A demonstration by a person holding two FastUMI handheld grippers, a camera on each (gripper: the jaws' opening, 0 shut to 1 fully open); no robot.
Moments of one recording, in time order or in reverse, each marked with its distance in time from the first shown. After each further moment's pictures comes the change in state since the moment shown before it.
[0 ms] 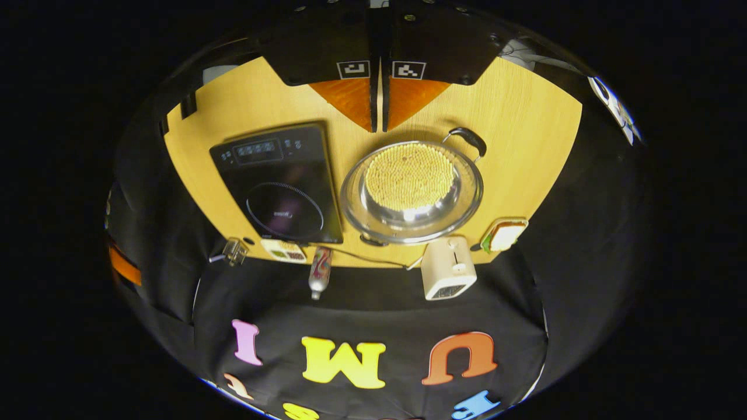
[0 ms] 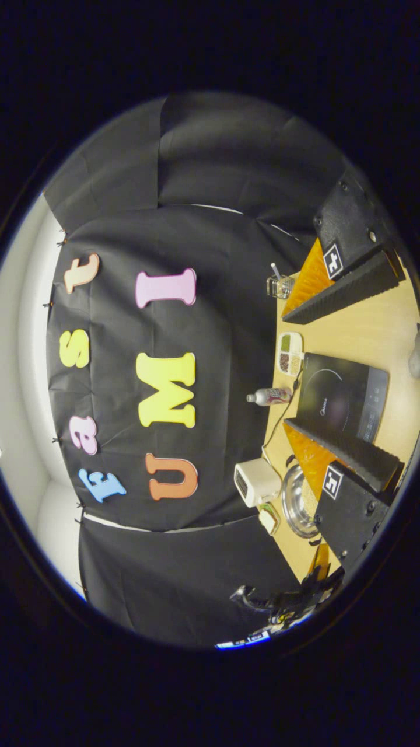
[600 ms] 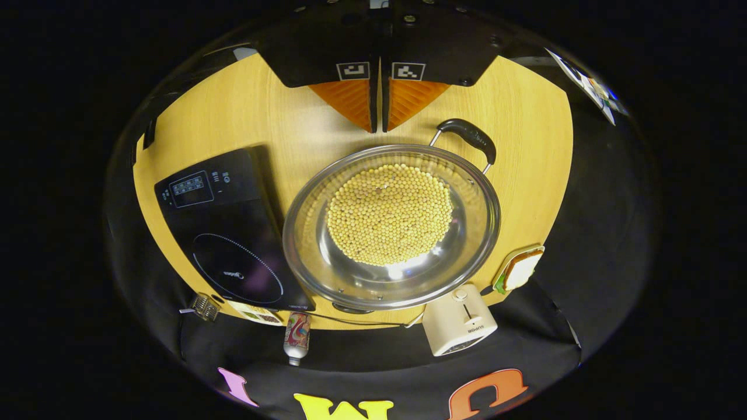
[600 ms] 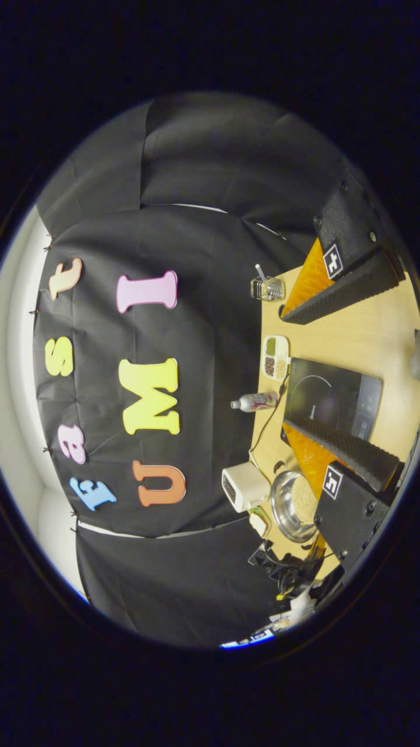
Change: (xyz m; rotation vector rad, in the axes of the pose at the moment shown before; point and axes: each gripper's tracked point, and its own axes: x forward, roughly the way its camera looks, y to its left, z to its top) left arm 0.068 0.053 -0.026 0.086 0.267 0.051; right arm 0.009 -0.025 -0.017 0.001 0.071 -0.009
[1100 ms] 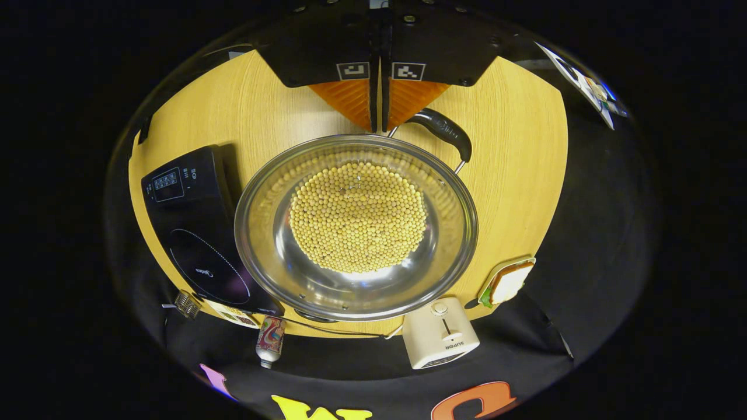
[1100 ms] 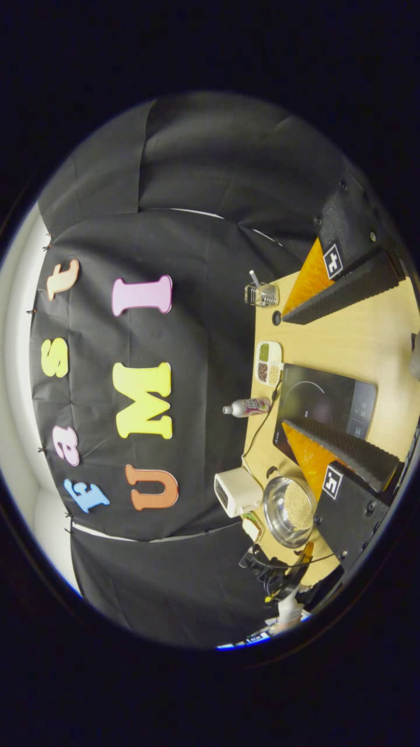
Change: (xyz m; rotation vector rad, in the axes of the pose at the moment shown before) left arm 0.010 0.036 -0.001 -0.035 0.030 0.024; right arm -0.004 -0.002 -0.008 0.001 0.023 -0.024
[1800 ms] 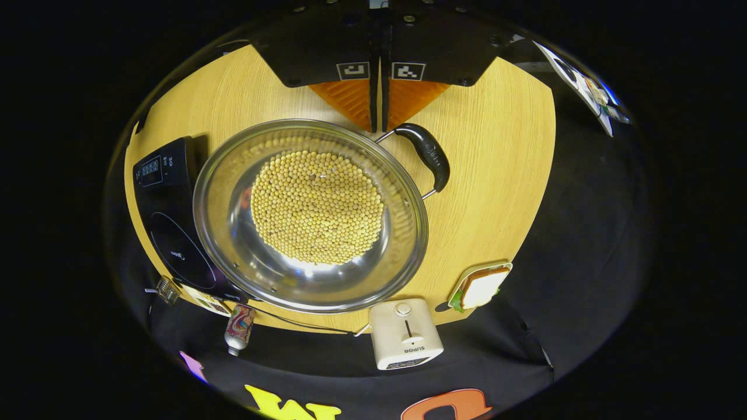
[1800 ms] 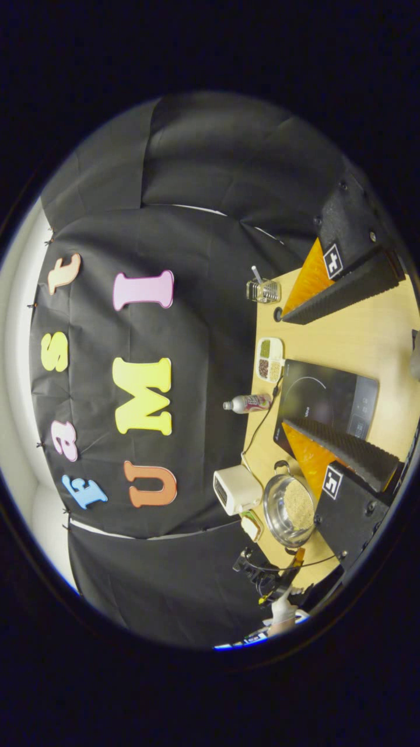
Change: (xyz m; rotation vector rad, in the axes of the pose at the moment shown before) left arm 0.012 0.052 0.012 -0.063 -0.010 0.047; right arm 0.003 0.015 0.004 -0.018 0.002 0.005
